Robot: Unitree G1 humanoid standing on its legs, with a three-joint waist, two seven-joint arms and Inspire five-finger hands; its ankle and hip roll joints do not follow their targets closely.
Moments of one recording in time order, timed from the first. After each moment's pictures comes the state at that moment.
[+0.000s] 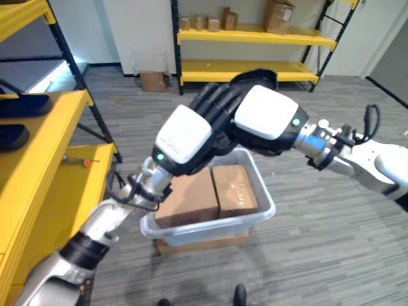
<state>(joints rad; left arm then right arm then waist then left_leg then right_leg) -0.47 0.75 -0.43 -0.05 0.84 -0.27 0.48 -1.02 -1.12 0.86 -0.02 -0.63 -0.29 -0.20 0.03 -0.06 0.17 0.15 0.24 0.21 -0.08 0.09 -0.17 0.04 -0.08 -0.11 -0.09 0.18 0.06</state>
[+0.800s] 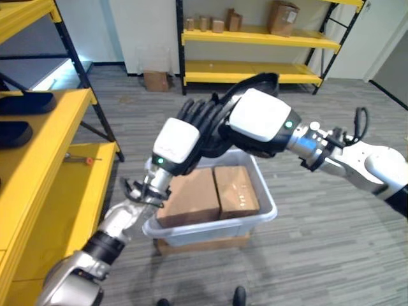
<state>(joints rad) -0.48 0.64 -0.43 0.20 0.87 -0.16 0.51 -1.02 -1.06 0.86 0.00 -0.65 -0.30 -0.20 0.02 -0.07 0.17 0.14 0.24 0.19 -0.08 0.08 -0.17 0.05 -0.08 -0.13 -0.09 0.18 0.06</state>
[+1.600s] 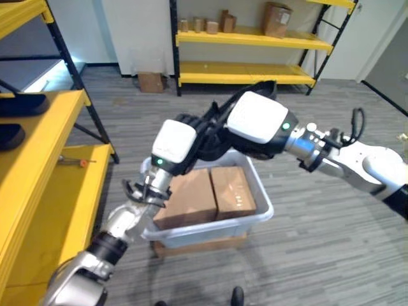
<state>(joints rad) -0.48 0.62 -0.43 0.24 0.87 -0.13 0.52 -1.02 -1.03 0.86 0.01 -0.64 -0.30 -0.18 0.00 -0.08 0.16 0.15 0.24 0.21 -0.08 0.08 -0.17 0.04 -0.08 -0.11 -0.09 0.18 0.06</state>
